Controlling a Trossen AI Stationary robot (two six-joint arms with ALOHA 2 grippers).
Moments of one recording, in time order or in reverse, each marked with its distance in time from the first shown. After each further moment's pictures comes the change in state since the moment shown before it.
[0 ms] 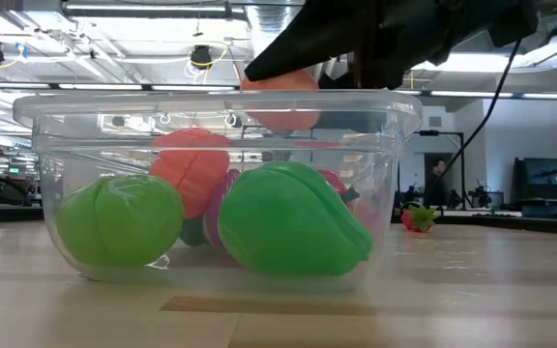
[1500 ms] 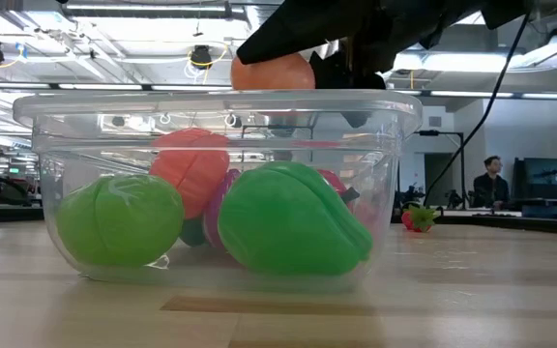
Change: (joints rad) left arm 0.000 0.000 0.000 -0.024 -0.010 -0.027; right arm 0.009 0.000 0.067 -0.084 -0.022 -0.122
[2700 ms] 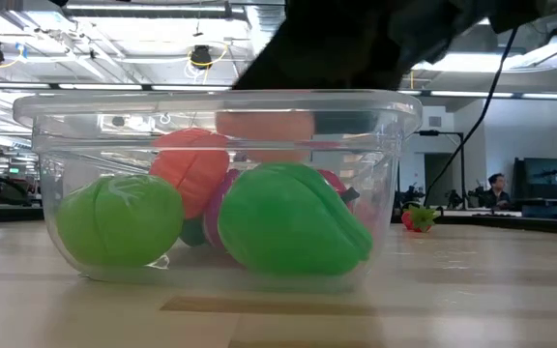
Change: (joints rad) left arm 0.000 0.000 0.000 -0.035 0.000 -0.028; right arm 0.052 0.121 0.094 -0.091 0.018 0.004
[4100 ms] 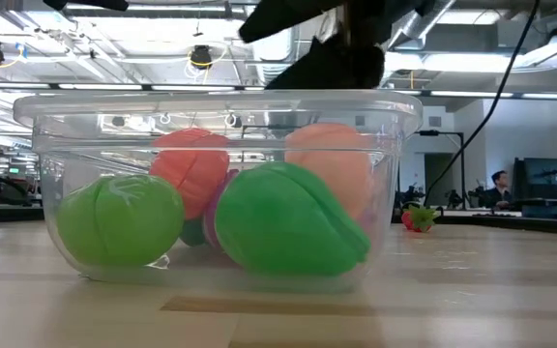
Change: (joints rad) left arm 0.000 0.000 0.000 -0.091 0.011 -0.020; right arm -0.060 -0.144 0.026 -0.148 0.024 0.001
